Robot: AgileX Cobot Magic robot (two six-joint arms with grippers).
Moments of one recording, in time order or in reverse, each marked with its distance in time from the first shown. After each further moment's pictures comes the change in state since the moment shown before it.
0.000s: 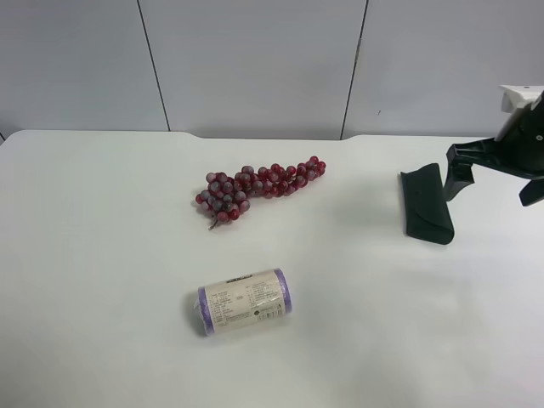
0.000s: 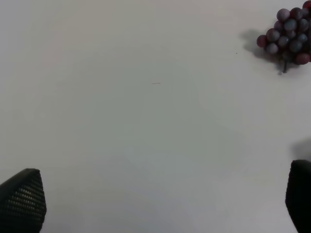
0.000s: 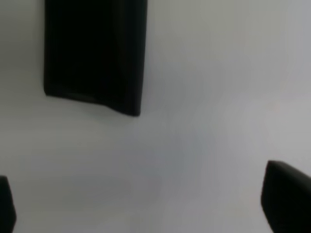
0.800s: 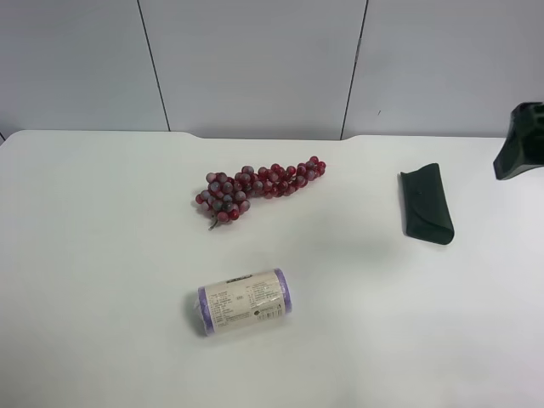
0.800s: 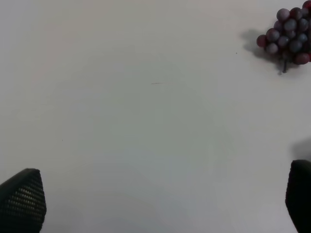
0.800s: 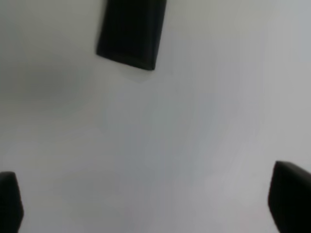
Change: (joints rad) left arm 0.000 0.000 0.000 0.000 -0.001 0.000; right arm 0.242 -0.517 0.092 -0.164 0.261 0.184
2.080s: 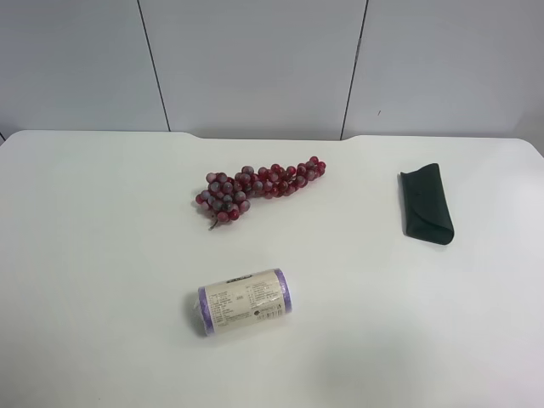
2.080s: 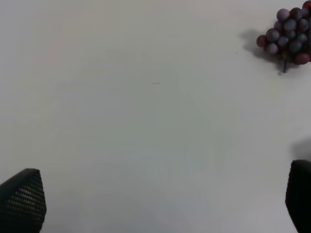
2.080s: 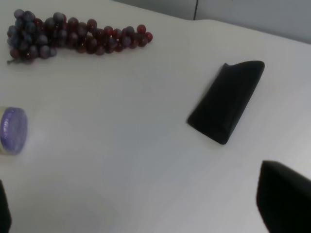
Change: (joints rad) left arm 0.000 0.000 0.000 0.000 0.001 0.000; right arm 0.002 -1.099 0.442 0.337 -0.039 -0.496
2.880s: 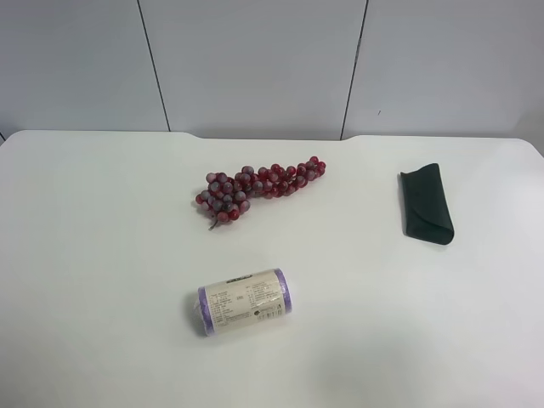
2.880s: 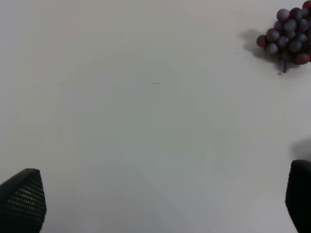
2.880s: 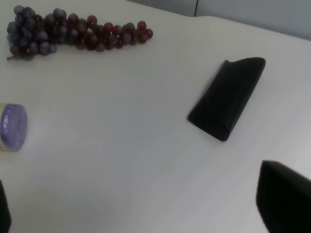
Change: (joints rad) left arm 0.000 0.000 0.000 0.000 0.000 0.000; right arm 0.000 0.000 0.000 0.000 0.009 -0.002
